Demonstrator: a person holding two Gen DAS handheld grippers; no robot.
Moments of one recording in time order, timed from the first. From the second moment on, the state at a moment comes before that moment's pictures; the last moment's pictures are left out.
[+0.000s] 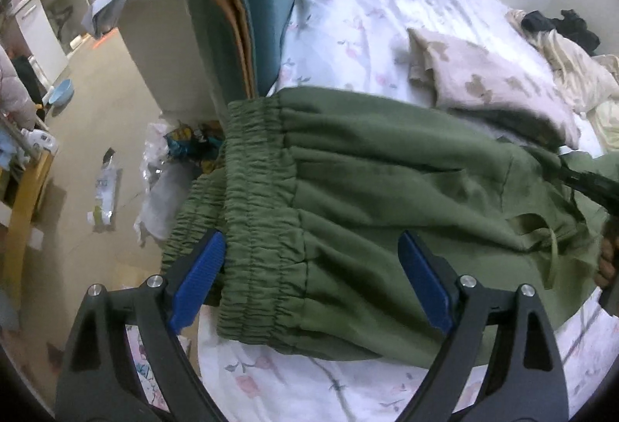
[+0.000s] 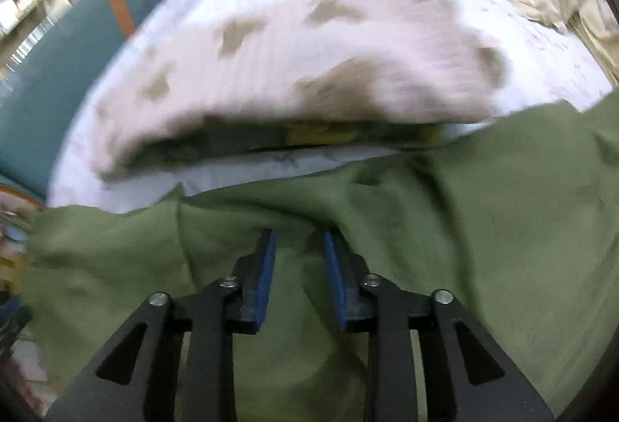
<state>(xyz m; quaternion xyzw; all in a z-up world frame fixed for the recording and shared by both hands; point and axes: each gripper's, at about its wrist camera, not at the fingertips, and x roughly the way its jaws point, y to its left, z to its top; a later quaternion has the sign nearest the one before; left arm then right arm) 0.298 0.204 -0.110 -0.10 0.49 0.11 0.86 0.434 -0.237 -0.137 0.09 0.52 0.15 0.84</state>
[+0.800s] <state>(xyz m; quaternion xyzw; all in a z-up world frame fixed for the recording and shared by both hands) 0.306 0.204 -0.157 -0.04 0.52 0.14 0.84 0.403 -0.682 -0.184 0.30 0.46 -0.21 0.81</state>
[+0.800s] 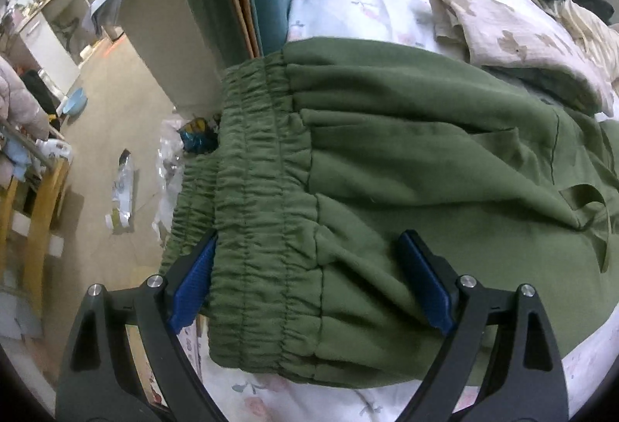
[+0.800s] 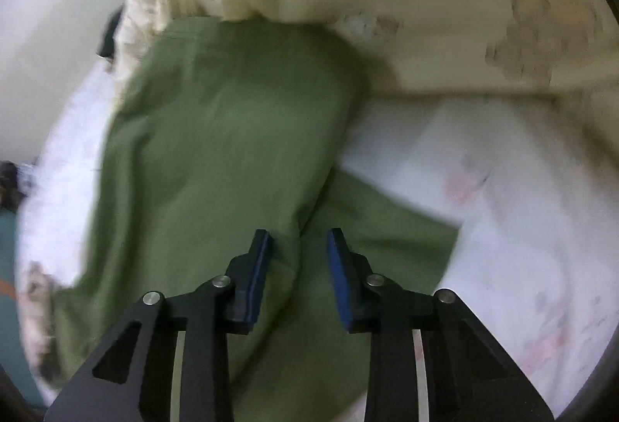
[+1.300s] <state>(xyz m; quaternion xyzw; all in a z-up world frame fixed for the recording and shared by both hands) 0.309 0.206 -0.160 -0.02 0.53 0.14 0.84 0.351 -0.685 -0.125 0.33 0.40 -0.24 0.82</state>
